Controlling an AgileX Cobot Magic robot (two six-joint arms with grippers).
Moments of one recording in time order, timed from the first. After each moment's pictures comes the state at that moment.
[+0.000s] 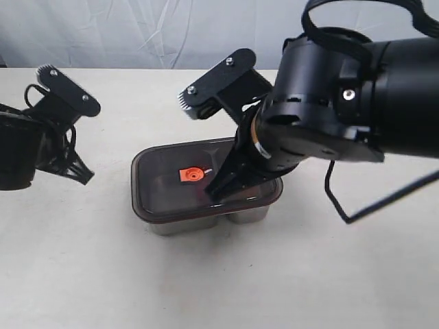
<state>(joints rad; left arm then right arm) -0.54 1.58 -0.70 -1.75 -0.69 2.00 1.09 1.55 -1.07 -0.58 0.83 0.53</state>
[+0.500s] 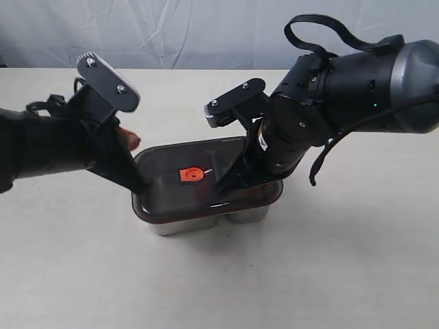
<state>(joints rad) -0.60 1.47 -0.68 -1.75 -0.13 2.00 0.88 1.74 -1.07 -0.31 0.63 0.29</state>
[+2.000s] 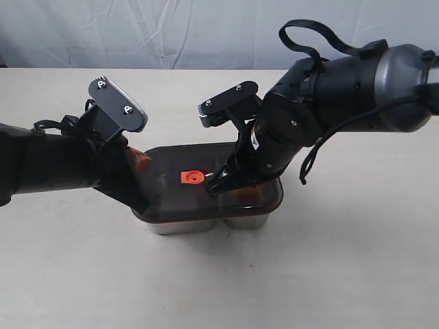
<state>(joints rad) -0.60 1.47 -0.64 -1.73 -0.02 1.97 0.87 1.78 -1.08 -0.21 0.59 0.22</state>
